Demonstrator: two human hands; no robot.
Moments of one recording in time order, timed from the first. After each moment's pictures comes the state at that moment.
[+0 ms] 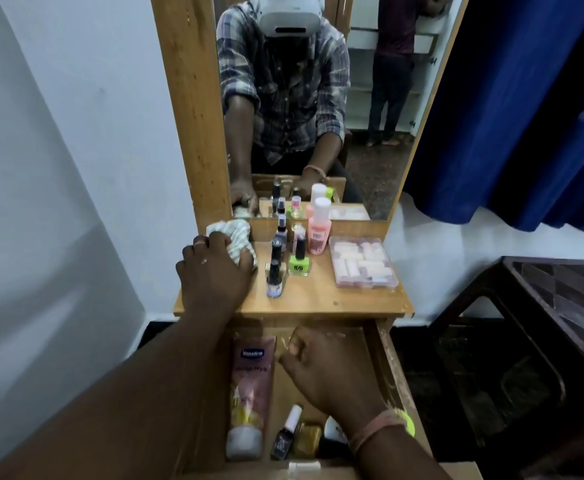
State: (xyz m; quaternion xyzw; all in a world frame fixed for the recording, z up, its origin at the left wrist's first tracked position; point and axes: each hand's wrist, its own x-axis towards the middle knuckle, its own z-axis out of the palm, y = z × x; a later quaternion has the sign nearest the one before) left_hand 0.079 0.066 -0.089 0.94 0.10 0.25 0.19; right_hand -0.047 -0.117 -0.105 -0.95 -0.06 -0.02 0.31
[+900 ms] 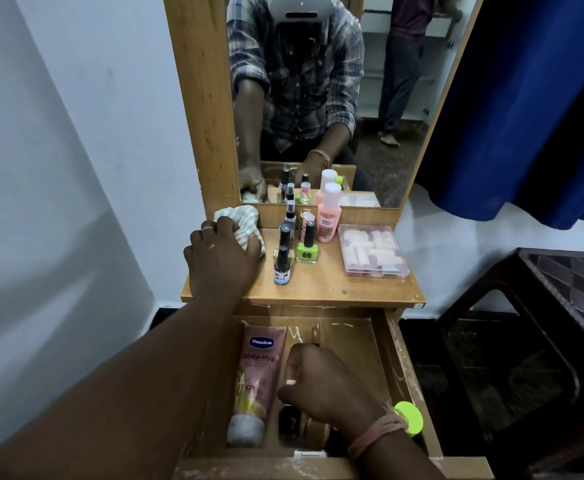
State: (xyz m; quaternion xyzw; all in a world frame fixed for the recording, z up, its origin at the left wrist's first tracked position) left_hand 0.081 0.067 -0.091 0.95 0.10 0.24 0.18; right_hand -0.064 -0.104 -0.103 -0.93 -0.05 0.18 0.32
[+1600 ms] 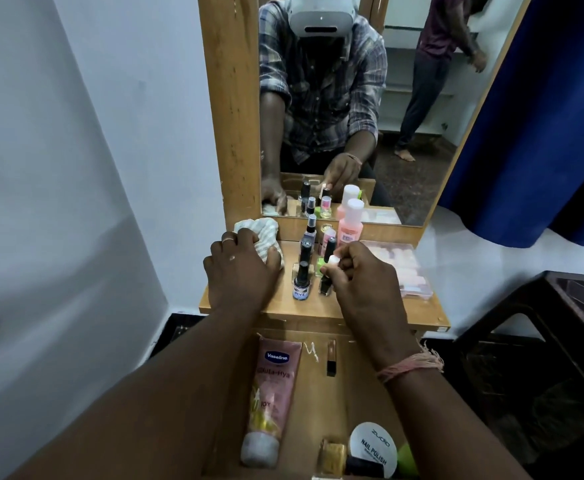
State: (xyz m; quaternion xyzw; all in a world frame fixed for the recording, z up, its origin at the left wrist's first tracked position) left_hand 0.081 0.066 -0.088 0.95 0.11 0.23 0.19; right_hand 0.021 -0.119 -0.045 -0.90 -0.07 -0.24 0.36
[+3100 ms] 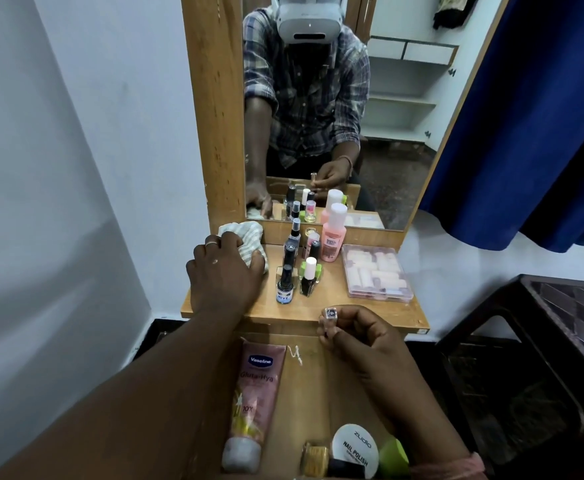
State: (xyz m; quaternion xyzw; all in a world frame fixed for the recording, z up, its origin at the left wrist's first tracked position) left_hand 0.081 0.066 -0.088 0.94 0.11 0.24 0.20; right_hand -0.057 -0.147 -0.057 -0.69 0.04 0.04 0.72
